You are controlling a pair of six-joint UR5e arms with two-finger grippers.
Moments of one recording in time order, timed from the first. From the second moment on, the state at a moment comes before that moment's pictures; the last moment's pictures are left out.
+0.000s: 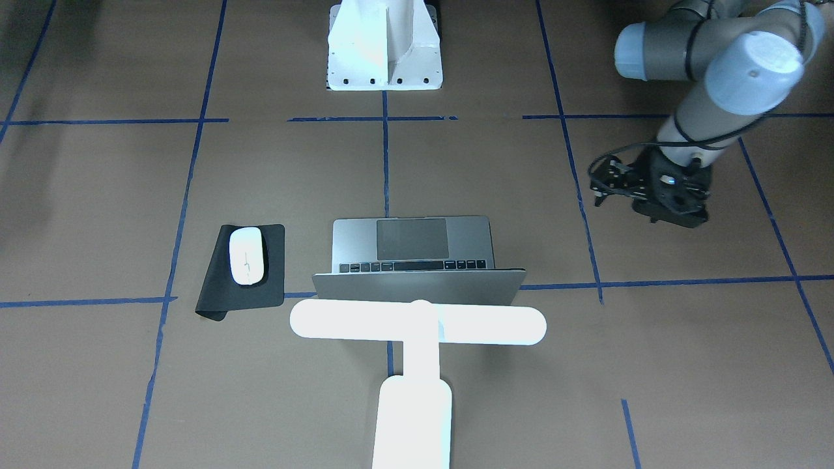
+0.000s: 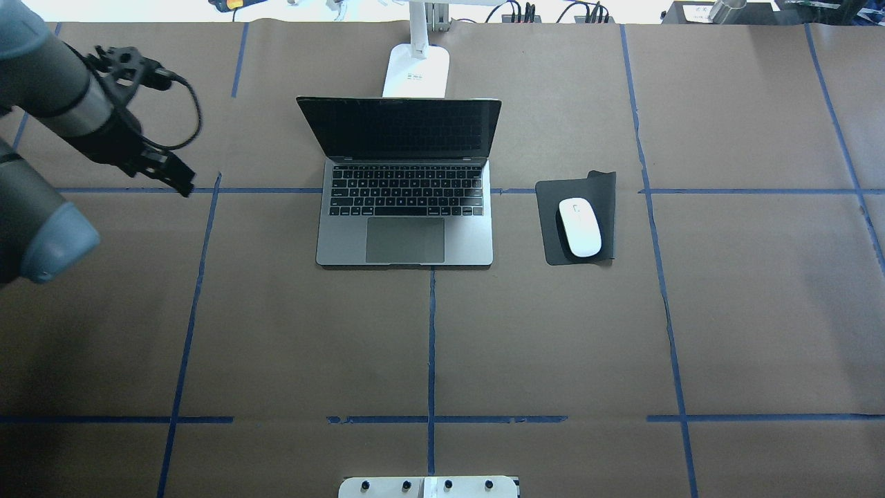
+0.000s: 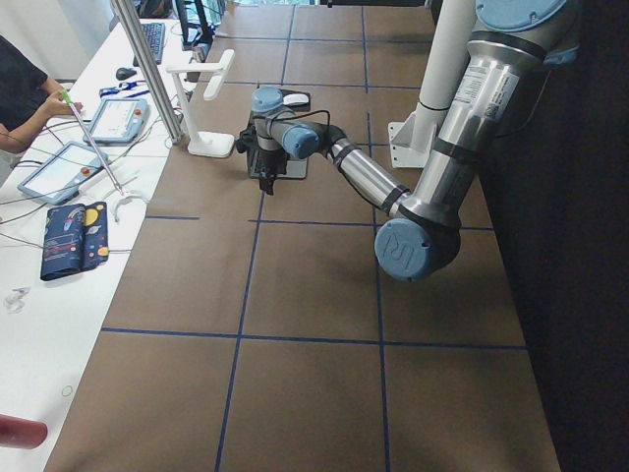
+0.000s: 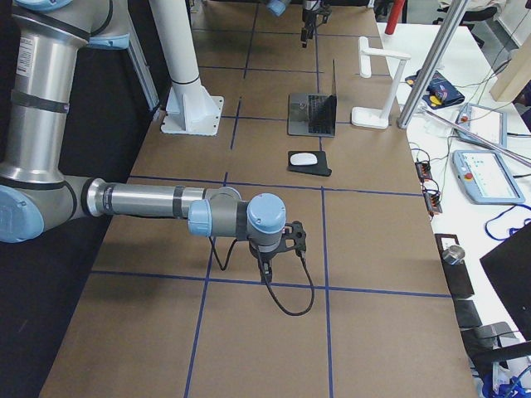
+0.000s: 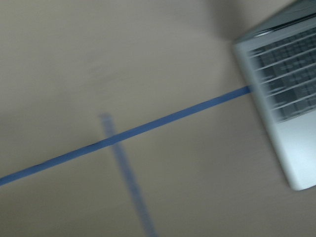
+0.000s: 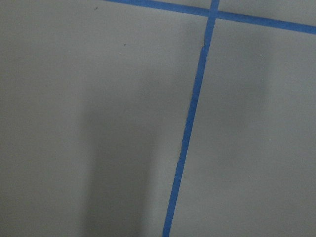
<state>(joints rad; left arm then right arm) -1.02 -1.88 -1.82 -1.52 -2.19 -0.40 1.54 -1.81 1.80 -1.61 2.41 -0.22</state>
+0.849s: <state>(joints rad) -1.41 -1.64 -1.72 -1.41 -2.35 -0.01 1.55 -1.77 1.79 -1.66 2.37 -0.29</state>
